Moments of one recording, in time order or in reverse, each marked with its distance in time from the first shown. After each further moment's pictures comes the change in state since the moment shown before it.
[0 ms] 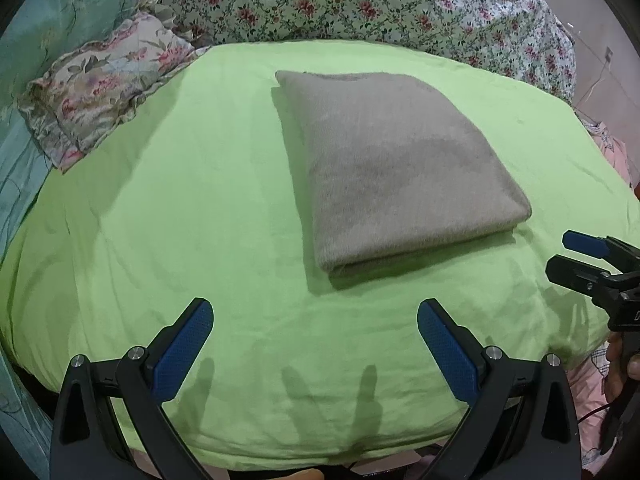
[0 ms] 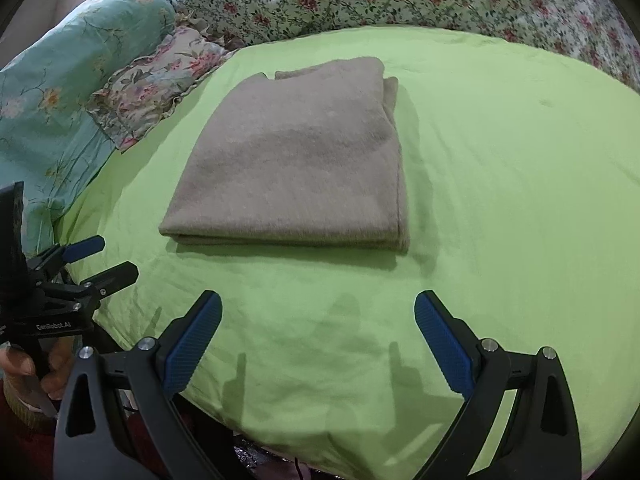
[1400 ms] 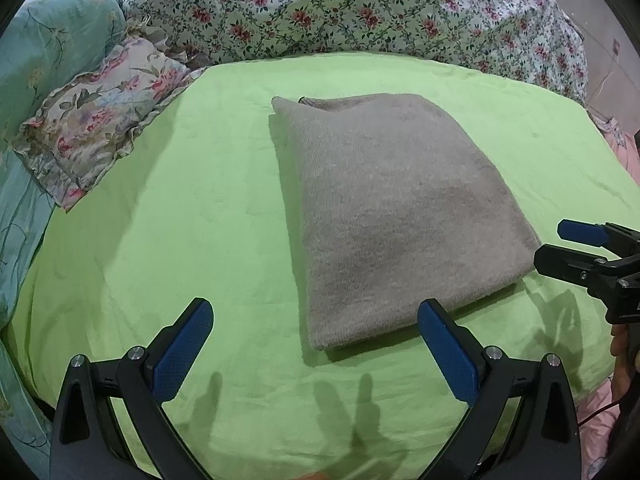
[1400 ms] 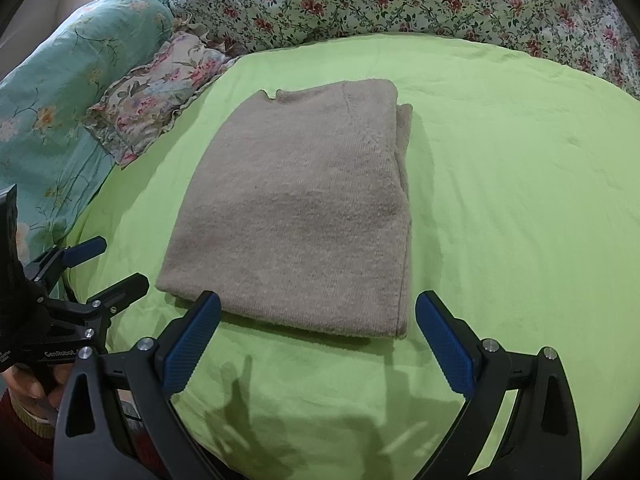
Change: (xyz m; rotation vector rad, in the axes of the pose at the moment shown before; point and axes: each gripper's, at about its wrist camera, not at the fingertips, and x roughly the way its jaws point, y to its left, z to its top) left arm 0.011 -0.014 0.049 0.024 -0.005 0.059; right arm 0.018 -0.004 0.053 0.014 0.025 0.032
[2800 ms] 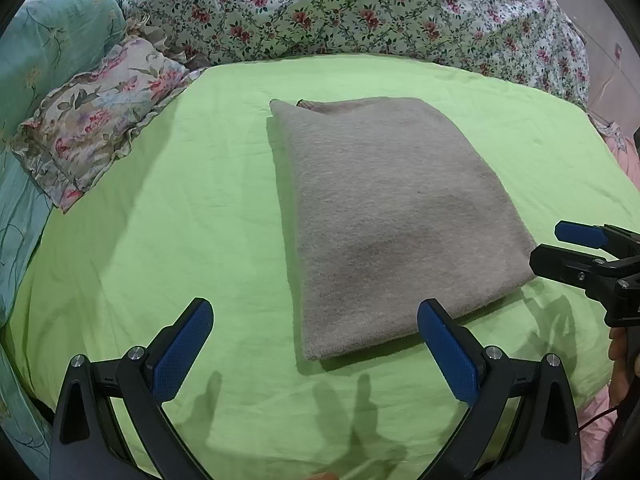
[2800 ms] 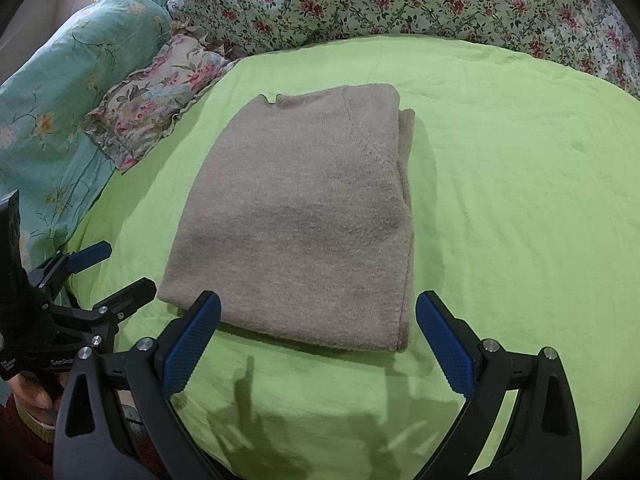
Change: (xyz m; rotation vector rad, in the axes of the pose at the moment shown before) left arm 0.003 0.000 0.007 -0.002 0.000 -0.002; right arm 0.002 0.005 0.007 0.011 -0.002 0.001
